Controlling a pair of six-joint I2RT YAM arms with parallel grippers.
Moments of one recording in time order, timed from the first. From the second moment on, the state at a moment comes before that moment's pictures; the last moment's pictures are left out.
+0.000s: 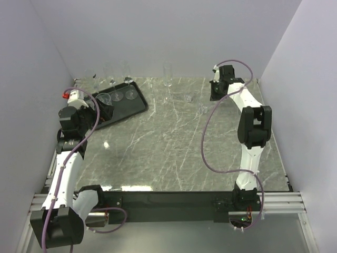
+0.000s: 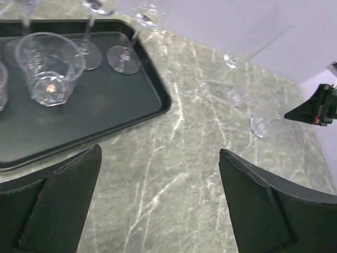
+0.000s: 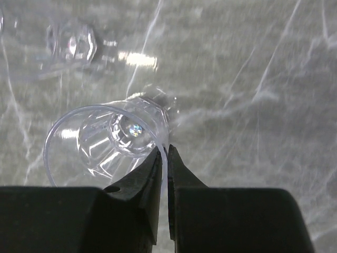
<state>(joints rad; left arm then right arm) 0.12 0.92 0.74 -0.05 0.32 -0.44 0.09 2.14 1.82 -0.60 -0.13 0.04</state>
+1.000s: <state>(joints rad) -0.54 1.13 0.72 0.16 0.36 -0.66 0.26 1.30 1.10 -0.54 -0.33 -0.23</state>
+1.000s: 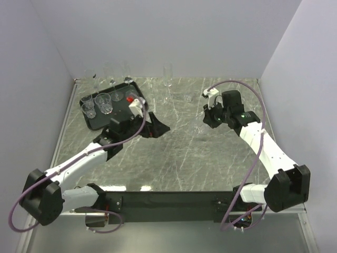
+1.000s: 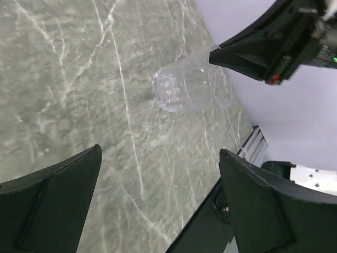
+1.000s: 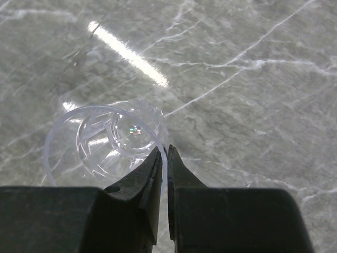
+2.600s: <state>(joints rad) -1.05 1.82 1.48 -0.40 -0.50 -0.75 0.31 1.16 0.93 -0.42 -0.34 -0.23</state>
